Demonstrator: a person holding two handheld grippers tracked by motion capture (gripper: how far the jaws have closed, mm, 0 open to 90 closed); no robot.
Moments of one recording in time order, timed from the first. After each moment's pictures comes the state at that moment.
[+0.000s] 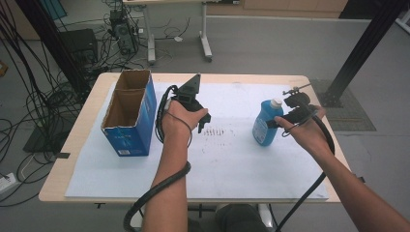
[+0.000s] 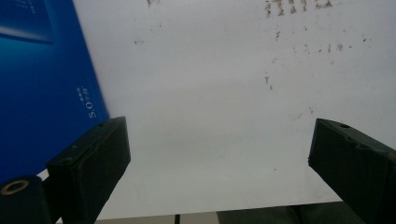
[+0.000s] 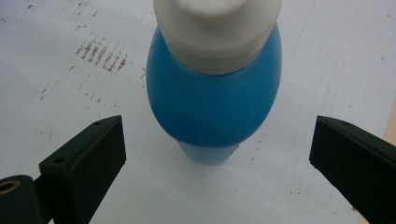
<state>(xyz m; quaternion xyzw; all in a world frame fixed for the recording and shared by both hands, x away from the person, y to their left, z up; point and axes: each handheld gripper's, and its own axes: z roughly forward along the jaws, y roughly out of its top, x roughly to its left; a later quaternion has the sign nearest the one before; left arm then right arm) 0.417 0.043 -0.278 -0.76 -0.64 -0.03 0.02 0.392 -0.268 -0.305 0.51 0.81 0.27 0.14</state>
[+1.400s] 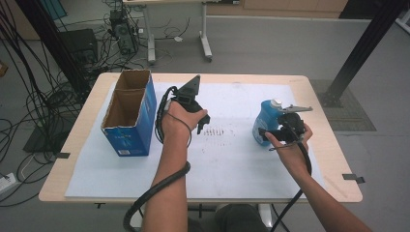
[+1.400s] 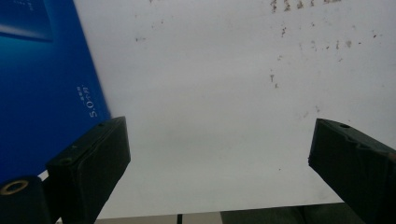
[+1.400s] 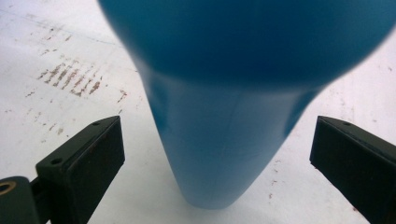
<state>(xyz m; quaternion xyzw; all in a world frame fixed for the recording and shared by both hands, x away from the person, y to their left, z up) 0.419 0.042 -0.283 -0.77 -0.64 -0.03 0.03 0.379 -0.258 -0.375 0.51 0.75 0.35 0.23</state>
